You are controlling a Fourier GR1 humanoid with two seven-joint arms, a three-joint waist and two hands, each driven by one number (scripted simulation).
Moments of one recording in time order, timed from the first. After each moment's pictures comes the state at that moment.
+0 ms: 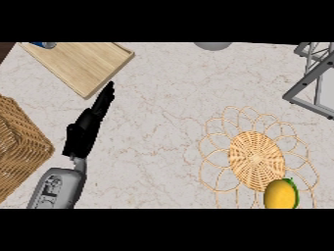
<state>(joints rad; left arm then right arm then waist) -0.24 0.08 -0.09 -1.42 -0.13 0.00 0.04 -0.74 -1.13 -0.16 -0.72 -0.14 0.38 -0.83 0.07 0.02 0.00</state>
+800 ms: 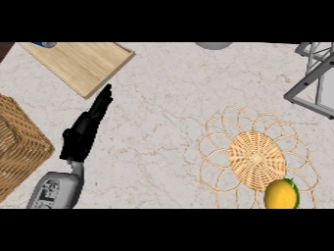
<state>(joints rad) -0.21 0.08 -0.08 -1.44 -0.13 -0.01 0.02 -0.96 -1.05 -0.10 -0.50 -0.13 0.42 -0.75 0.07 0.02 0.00</state>
